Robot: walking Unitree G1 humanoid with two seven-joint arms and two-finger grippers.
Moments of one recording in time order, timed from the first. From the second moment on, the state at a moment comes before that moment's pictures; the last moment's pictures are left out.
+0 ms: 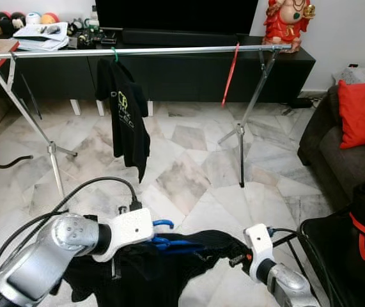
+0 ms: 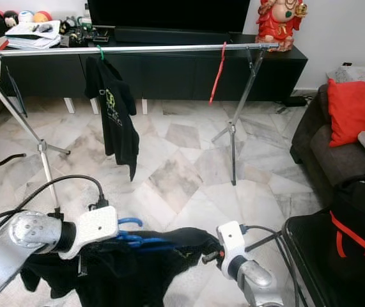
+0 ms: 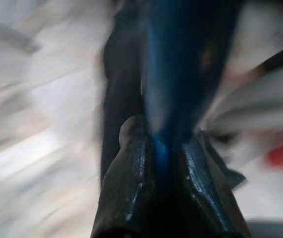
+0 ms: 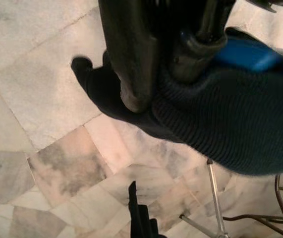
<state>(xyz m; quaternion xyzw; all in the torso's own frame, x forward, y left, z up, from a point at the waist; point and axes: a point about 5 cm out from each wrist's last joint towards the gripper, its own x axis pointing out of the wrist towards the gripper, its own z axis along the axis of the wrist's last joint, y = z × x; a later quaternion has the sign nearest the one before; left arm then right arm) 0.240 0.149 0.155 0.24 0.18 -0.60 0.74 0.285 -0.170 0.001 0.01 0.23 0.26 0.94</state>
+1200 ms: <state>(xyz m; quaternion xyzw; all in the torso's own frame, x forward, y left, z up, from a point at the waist) 0.240 0.180 0.173 0.06 0.10 -0.62 0.77 0.271 -0.182 -0.011 0.00 0.26 0.24 0.94</state>
